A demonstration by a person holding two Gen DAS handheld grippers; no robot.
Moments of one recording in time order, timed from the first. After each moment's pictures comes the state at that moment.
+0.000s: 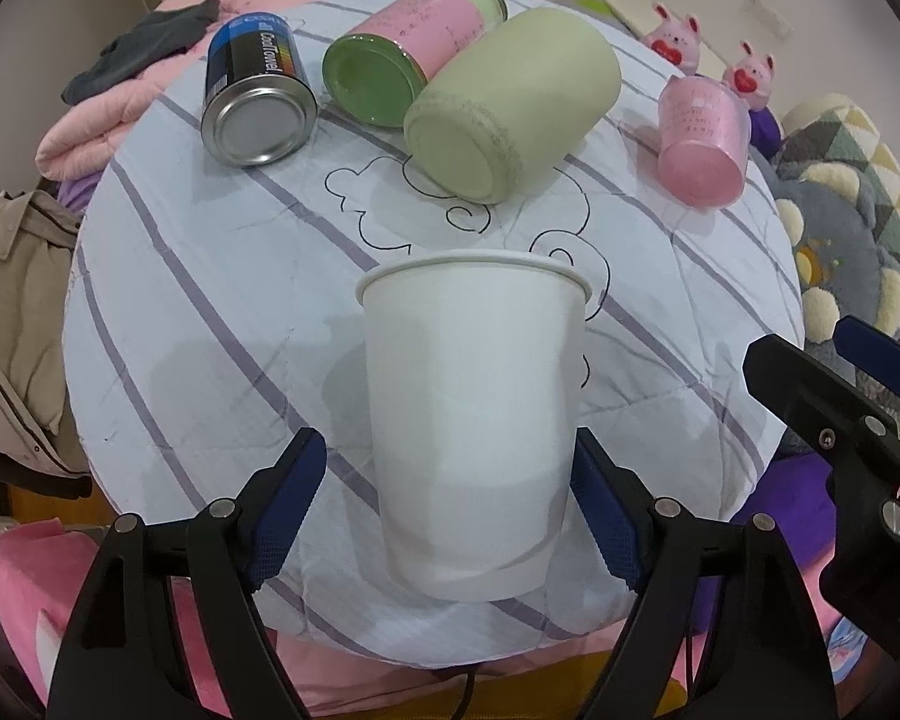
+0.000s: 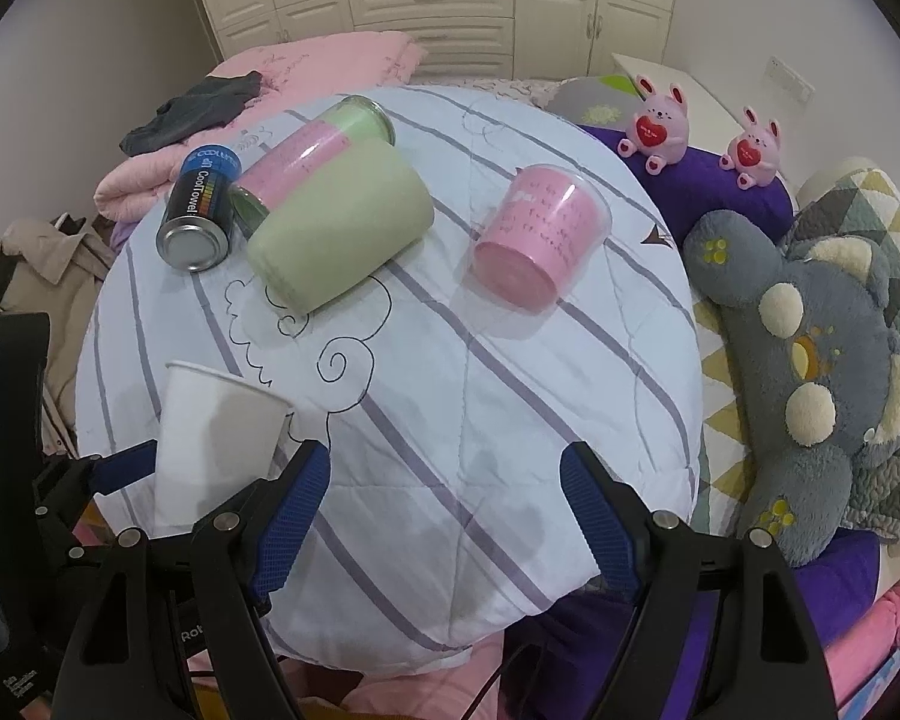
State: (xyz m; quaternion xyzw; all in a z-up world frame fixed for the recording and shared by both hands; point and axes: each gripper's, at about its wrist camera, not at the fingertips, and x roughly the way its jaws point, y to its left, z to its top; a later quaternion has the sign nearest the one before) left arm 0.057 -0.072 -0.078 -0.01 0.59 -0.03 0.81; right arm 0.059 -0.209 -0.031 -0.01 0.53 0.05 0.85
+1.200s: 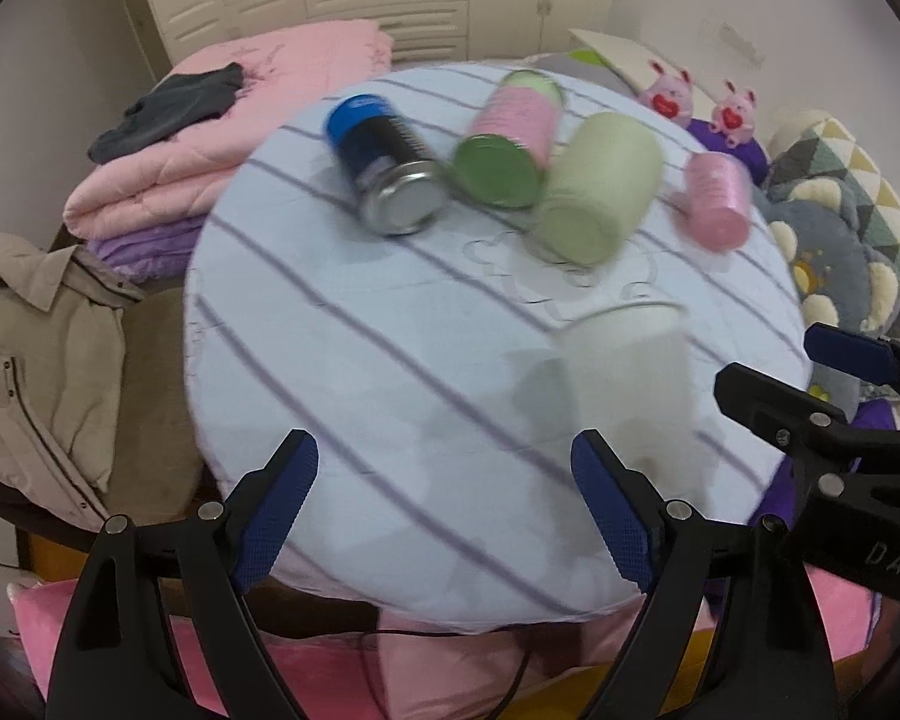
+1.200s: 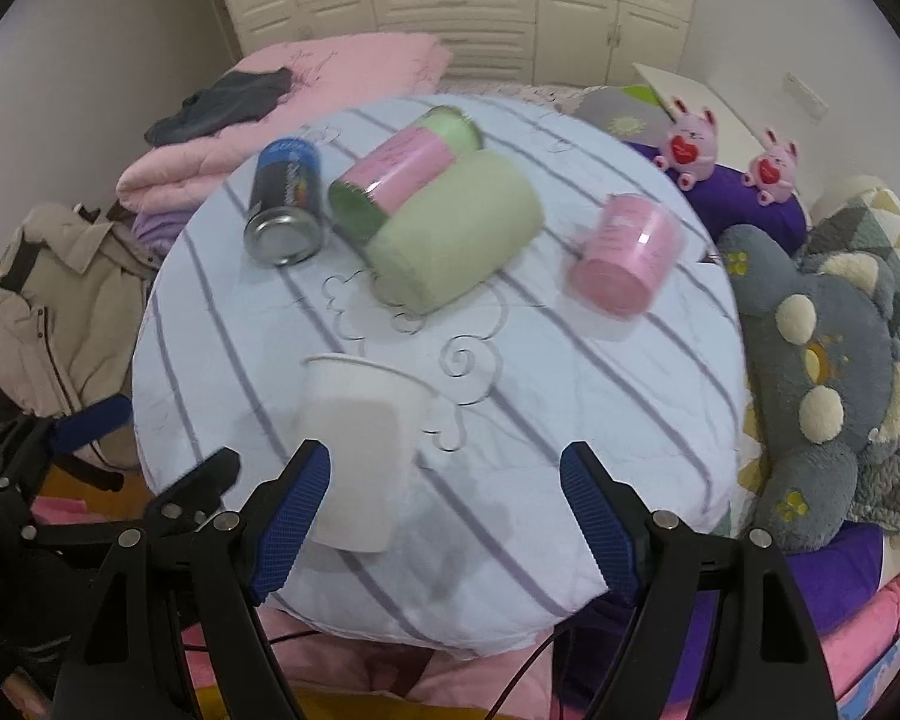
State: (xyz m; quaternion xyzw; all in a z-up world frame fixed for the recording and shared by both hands) left arm 0.037 0.022 -0.034 0.03 0.52 -0.04 0.85; right arm 0.044 -0.135 -0.010 -0.02 0.53 0.07 0.84
